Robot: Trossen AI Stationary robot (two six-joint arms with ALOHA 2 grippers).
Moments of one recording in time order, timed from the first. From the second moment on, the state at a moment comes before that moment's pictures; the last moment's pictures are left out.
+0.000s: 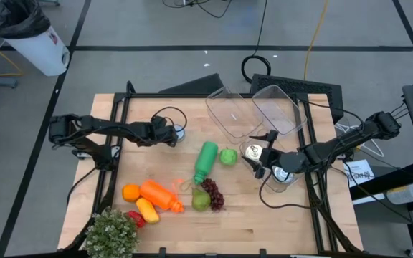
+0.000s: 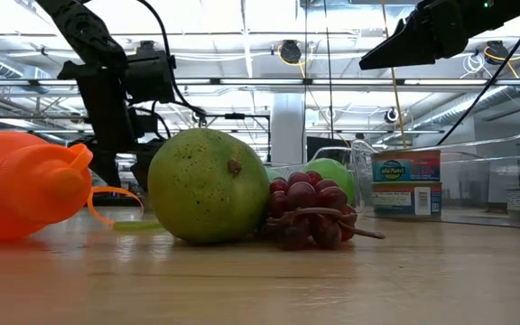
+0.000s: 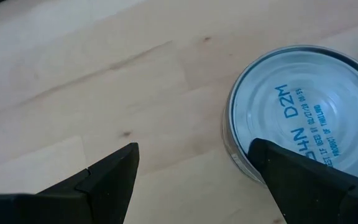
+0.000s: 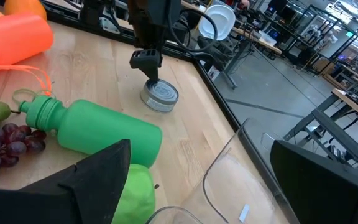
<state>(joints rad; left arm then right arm) 0.24 1.49 0.67 -0.61 -0.46 -0.93 0.37 1.01 0.56 0.08 0.81 -0.16</state>
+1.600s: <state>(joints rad) 0.41 1.43 0.66 -0.58 -0.07 -0.68 0.36 1.01 0.56 0.09 0.81 -0.14</state>
